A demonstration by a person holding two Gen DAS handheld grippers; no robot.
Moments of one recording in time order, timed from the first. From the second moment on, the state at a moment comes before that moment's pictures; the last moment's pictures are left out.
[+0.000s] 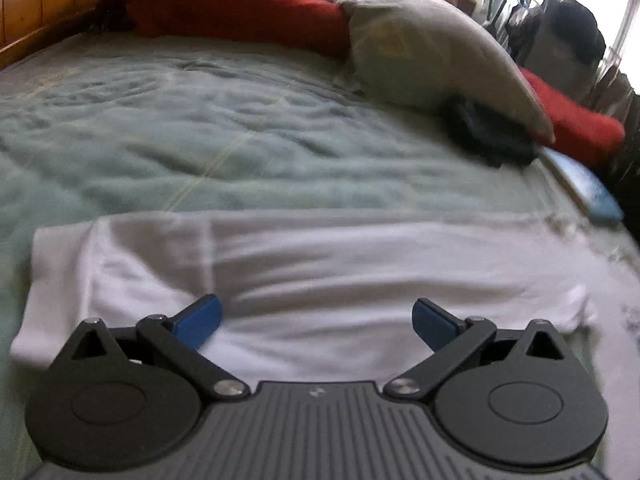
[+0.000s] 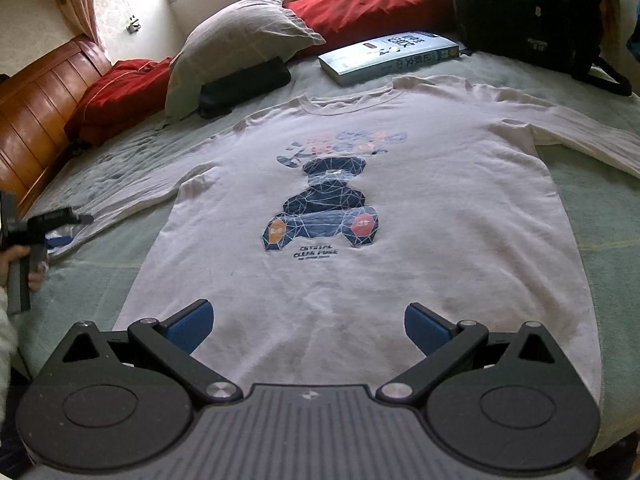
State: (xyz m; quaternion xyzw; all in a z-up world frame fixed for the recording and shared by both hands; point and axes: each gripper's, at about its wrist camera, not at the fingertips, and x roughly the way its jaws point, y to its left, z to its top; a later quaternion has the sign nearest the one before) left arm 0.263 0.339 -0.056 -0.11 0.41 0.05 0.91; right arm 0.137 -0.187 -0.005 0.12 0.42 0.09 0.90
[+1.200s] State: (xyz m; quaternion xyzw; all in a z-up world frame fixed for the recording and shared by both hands) left arm 0.270 0.230 -0.052 -0.03 0.41 -0.05 0.91; right arm 0.126 -0.190 -0.015 0.12 0.42 0.10 0.89
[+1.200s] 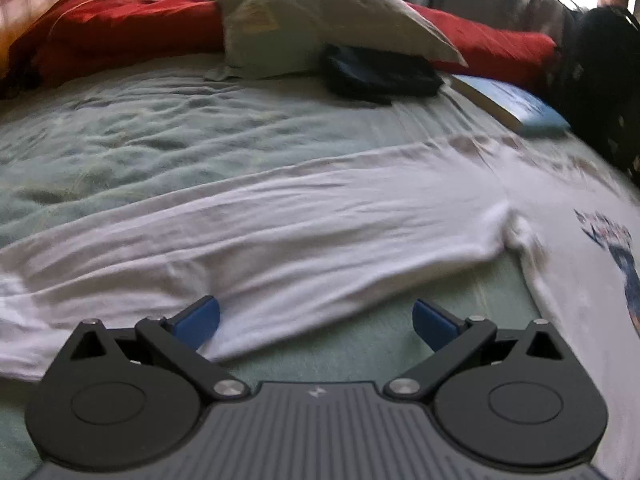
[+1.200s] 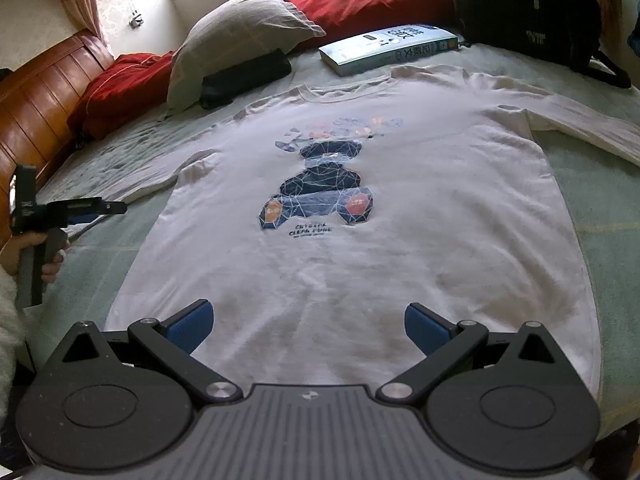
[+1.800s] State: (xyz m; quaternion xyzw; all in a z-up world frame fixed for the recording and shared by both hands) left arm 0.279 0.179 -0.046 -0.01 0.39 -0.11 0.91; right arm 0.130 -0.192 -0.022 0.13 0.43 0.10 0.89
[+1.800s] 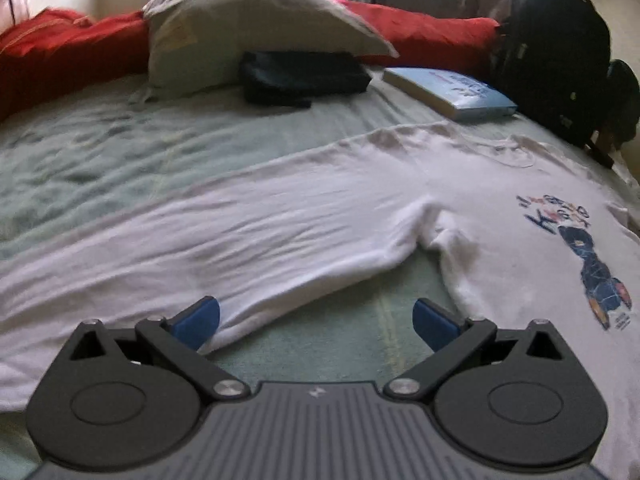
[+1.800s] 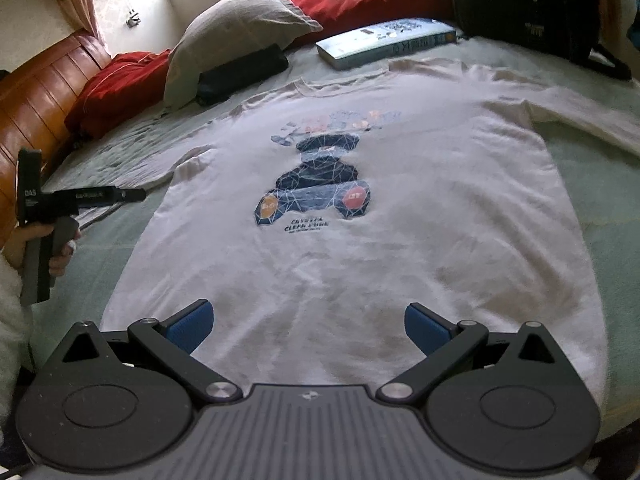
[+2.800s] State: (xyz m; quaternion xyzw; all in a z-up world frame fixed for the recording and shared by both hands) left arm 0.168 0.316 -0.052 -0.16 0.34 0.04 0.93; right arm 0.119 -0.185 -0.014 0.14 0.40 0.15 0.89
